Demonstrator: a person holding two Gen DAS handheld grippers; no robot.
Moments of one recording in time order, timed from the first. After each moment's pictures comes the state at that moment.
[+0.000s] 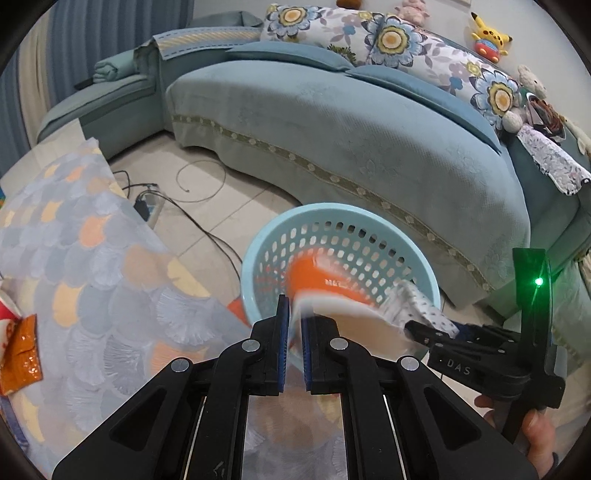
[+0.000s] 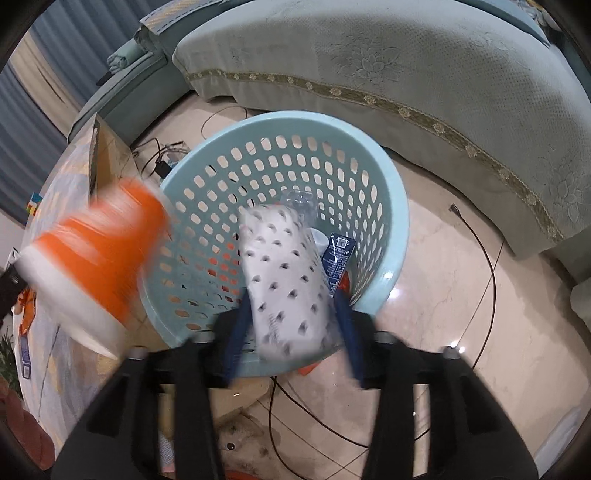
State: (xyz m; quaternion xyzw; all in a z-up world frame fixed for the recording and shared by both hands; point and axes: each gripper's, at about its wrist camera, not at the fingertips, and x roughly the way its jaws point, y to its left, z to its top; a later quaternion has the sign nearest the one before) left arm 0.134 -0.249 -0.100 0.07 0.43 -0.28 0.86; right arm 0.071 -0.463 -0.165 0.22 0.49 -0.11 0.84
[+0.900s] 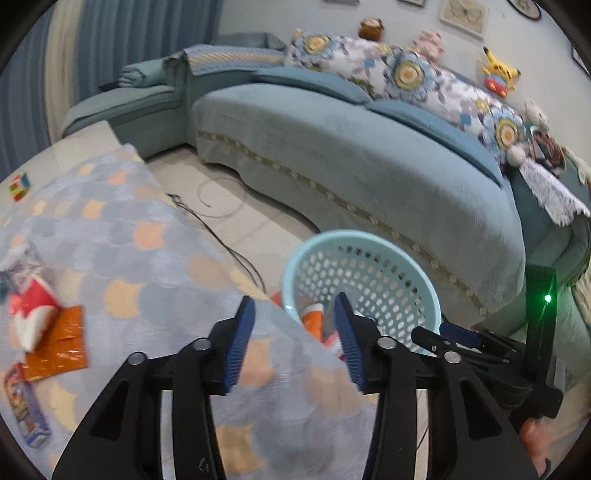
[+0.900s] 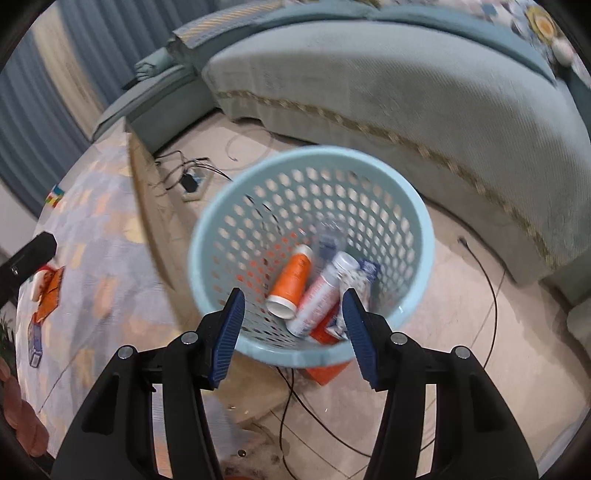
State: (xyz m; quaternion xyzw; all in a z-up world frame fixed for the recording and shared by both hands) left arm 0.120 -0.179 -0.052 0.02 0.39 -0.25 0.89; right arm 0.063 -0.410 -0.116 0.17 0.44 -0.08 0.88
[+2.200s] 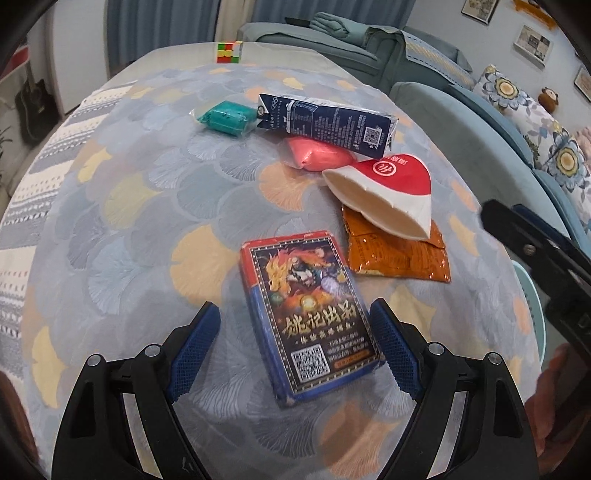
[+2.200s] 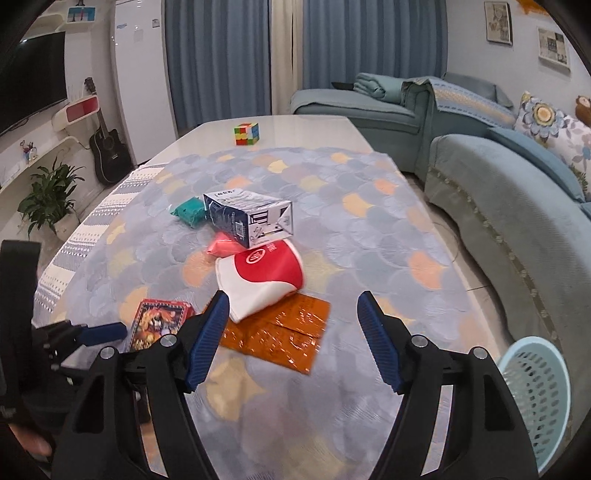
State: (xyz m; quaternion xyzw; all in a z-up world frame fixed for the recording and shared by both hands) left arm 0.122 0.111 -0.115 -0.11 0.47 0.00 0.88; right arm 0.156 -0.074 -0.057 -0.05 0.34 0.19 0.92
